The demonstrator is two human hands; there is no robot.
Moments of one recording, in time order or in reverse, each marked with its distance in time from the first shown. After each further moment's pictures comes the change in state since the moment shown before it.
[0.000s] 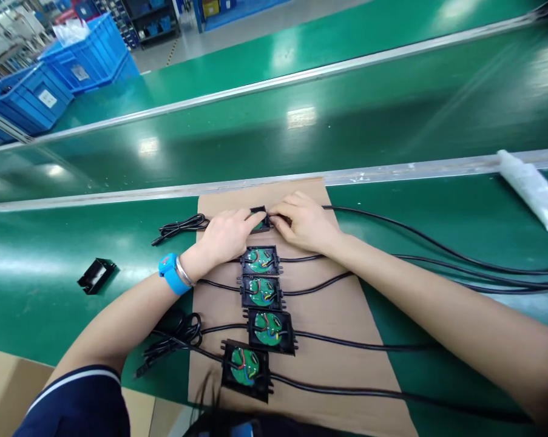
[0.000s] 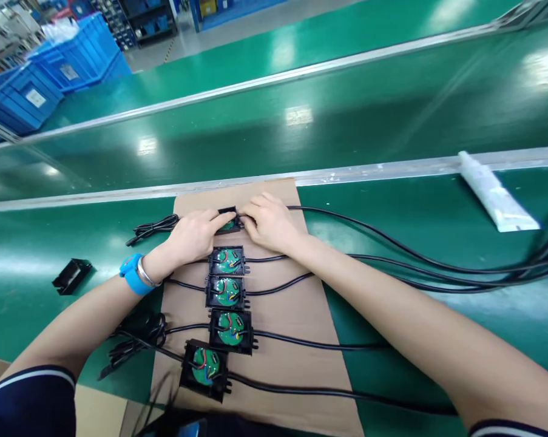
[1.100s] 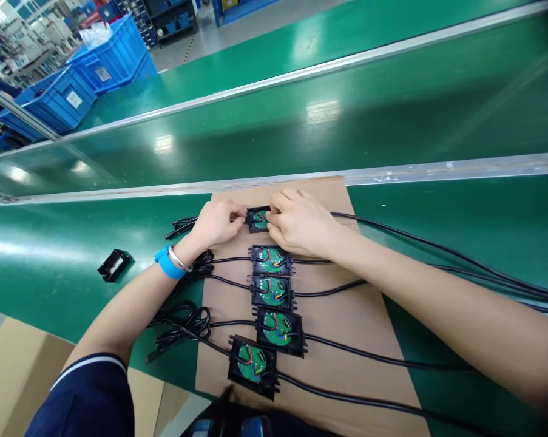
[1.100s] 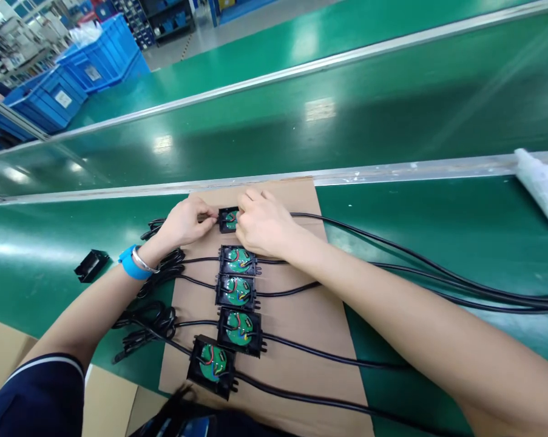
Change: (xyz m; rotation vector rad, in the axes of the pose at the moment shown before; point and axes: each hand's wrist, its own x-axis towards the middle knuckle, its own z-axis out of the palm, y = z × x) left_hand -0.010 -0.041 0.002 -0.378 0.047 -0.294; right_hand 0.024 -0.044 -0.019 -0.282 -0.191 -0.173
